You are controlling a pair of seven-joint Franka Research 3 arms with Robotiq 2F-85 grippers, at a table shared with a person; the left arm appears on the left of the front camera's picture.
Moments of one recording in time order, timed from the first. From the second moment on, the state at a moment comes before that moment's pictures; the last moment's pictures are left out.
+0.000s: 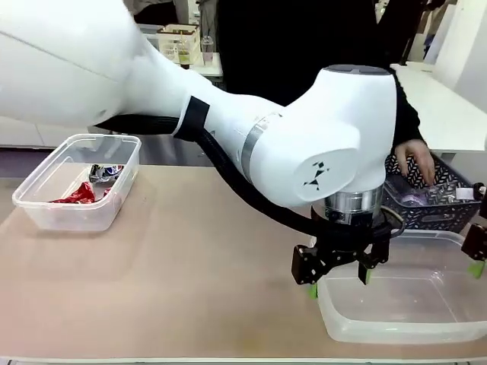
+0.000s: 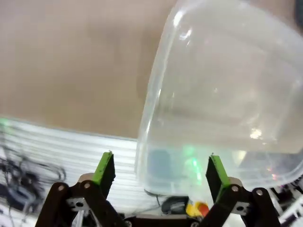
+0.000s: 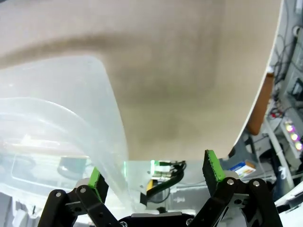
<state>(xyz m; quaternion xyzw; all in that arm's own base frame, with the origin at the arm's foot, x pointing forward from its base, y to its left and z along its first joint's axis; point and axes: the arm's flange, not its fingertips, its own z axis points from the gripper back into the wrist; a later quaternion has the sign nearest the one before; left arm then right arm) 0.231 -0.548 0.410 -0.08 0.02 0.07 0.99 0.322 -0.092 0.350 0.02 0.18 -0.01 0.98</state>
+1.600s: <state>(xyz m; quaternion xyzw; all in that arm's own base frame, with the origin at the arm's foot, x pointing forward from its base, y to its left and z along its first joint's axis) 0.260 -0.545 0.369 -0.05 -0.03 -0.01 1.00 0.308 -0.094 0.349 0.10 0.23 -0.04 0.97</state>
